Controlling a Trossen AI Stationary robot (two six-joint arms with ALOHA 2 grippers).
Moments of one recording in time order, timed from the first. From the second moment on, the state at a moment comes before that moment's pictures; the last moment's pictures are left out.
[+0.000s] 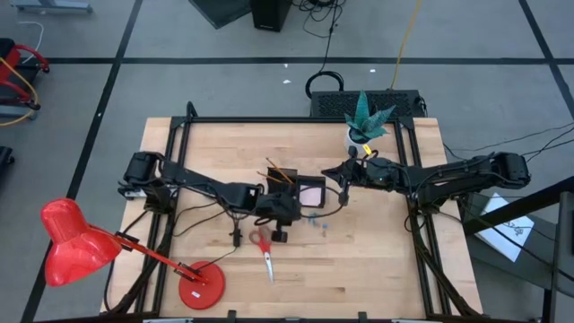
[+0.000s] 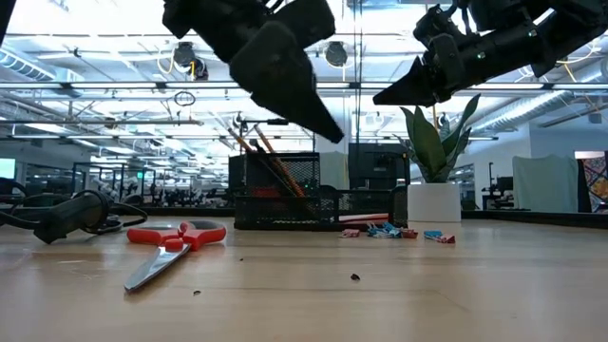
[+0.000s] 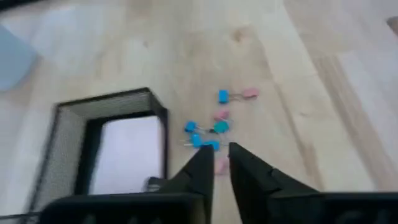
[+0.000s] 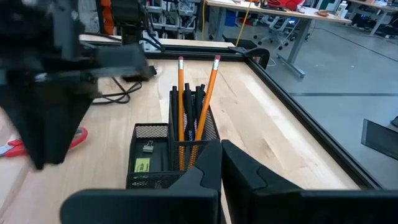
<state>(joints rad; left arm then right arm) -0.17 1.81 1.16 -0.10 -0.11 0.10 -0.08 1.11 0.44 0.39 0.18 -0.07</state>
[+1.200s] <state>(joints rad) -0.29 1.36 0.78 -0.03 -0.47 0.25 0.19 1.14 0.44 0.07 0.05 0.12</state>
